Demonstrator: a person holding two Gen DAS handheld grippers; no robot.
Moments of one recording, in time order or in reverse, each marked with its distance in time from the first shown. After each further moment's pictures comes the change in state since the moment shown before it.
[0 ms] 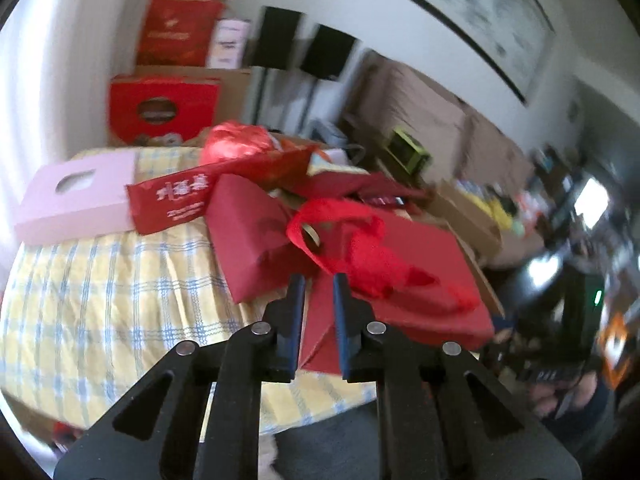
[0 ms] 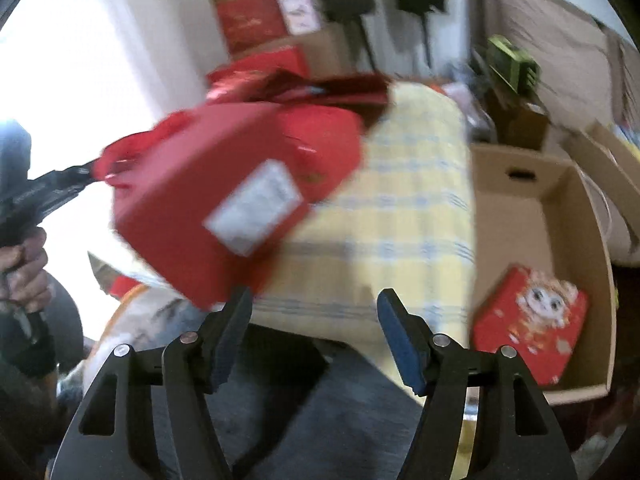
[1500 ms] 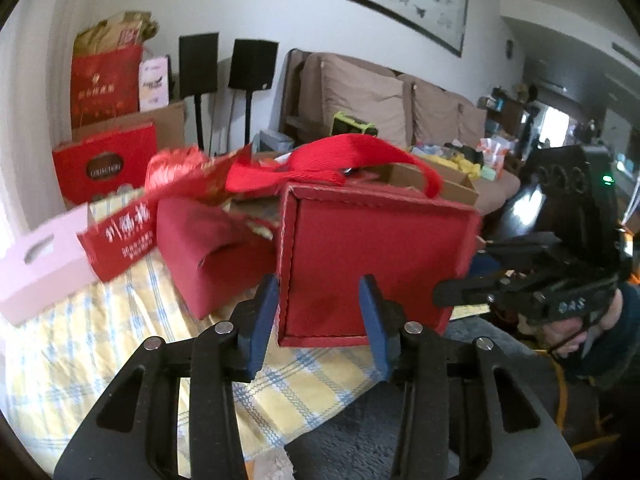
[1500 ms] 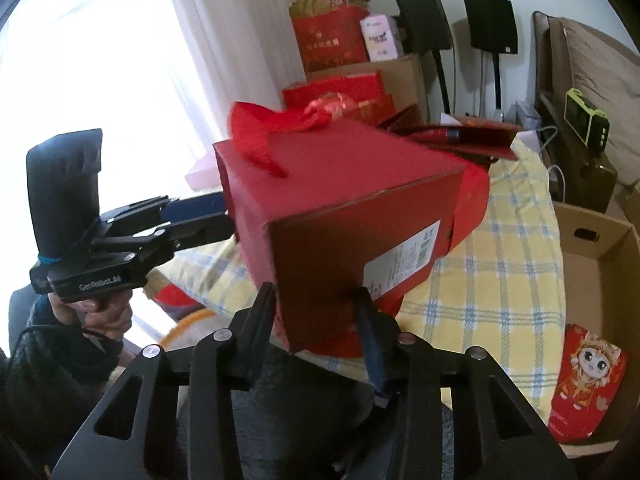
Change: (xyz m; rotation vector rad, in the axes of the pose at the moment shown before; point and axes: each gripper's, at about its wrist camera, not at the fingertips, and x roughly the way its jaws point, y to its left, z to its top) left arm 0.001 -0.036 -0.023 0.277 -0.039 -0.076; right arm 0.011 0.056 0.016 -0.099 -0.100 0.174
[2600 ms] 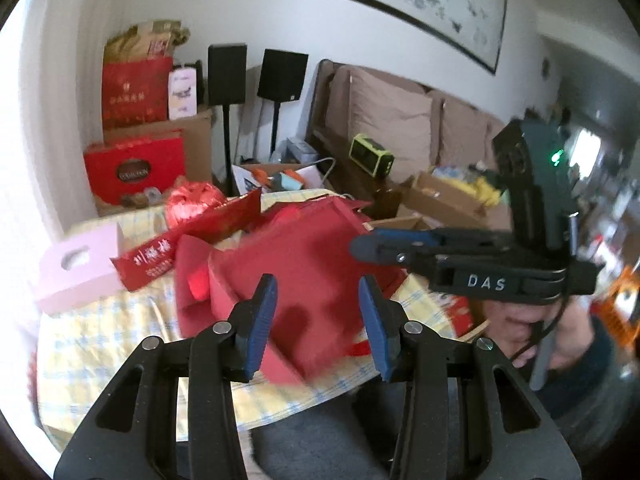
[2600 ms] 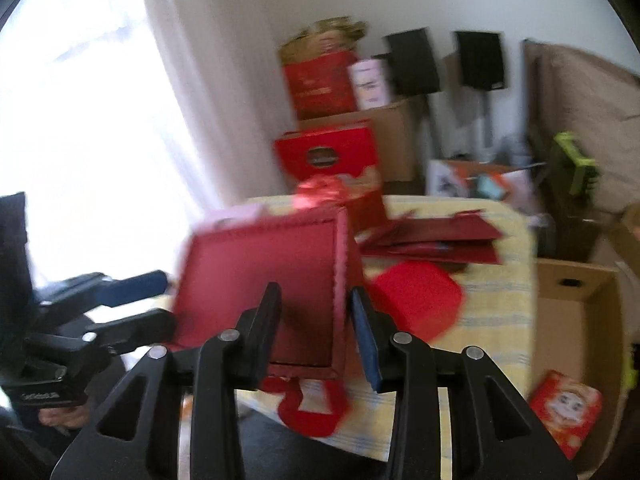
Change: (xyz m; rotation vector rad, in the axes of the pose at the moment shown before) left arm -0.039 -0.032 0.061 -0.142 0.008 0.108; right arm -0.021 0.001 0.091 0.032 -0.077 0.020
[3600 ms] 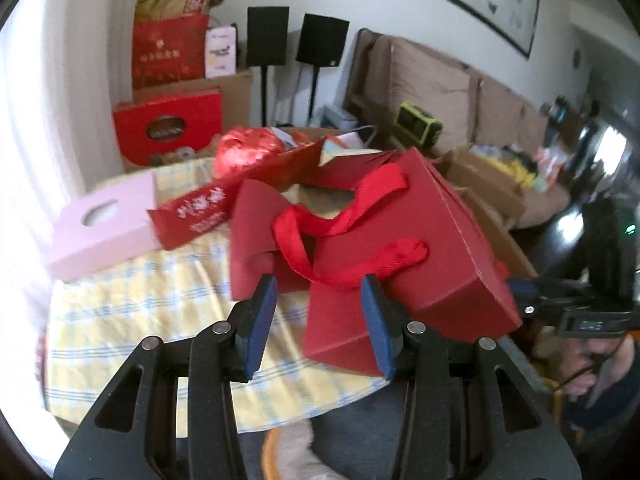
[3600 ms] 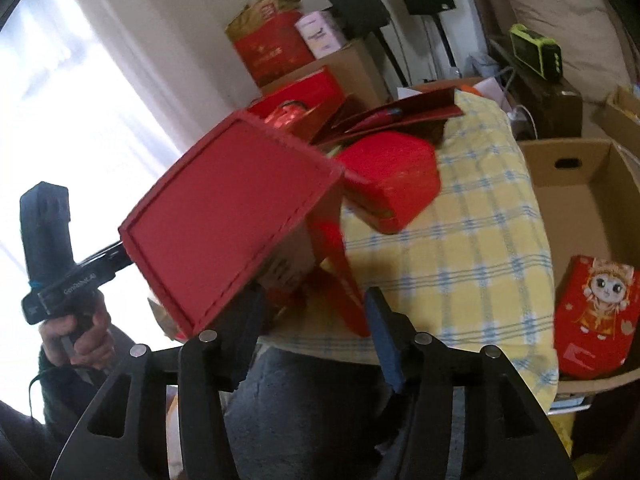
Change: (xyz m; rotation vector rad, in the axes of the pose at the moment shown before) left arm 0.035 0.059 -0.032 -0.013 0.105 0.103; right arm 0.000 -0.029 -0.085 0.228 0.080 -0.036
